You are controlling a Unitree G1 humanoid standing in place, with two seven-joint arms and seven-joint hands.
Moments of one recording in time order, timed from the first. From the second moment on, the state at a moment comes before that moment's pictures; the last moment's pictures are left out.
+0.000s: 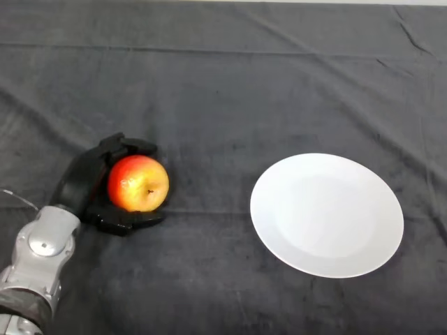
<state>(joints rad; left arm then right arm) -0.60 0.33 -0.07 1.10 0.13 -0.54 -0.11 -0.52 -0.72 0.07 1.12 -0.30 -0.12 -0.15</state>
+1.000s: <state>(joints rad) -0.81 0.26 -0.23 1.10 0.26 -0.51 -0.12 -0.52 -0.72 0.06 1.12 -0.30 -0.12 -0.15</state>
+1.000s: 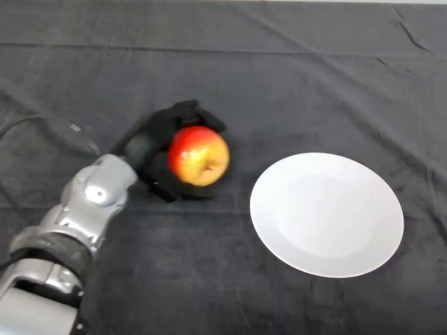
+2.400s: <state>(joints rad) -0.98 0.05 -0.69 1.10 0.36 -0.54 -0.11 -0.52 -0.72 0.06 1.12 -0.30 -0.12 -0.15</state>
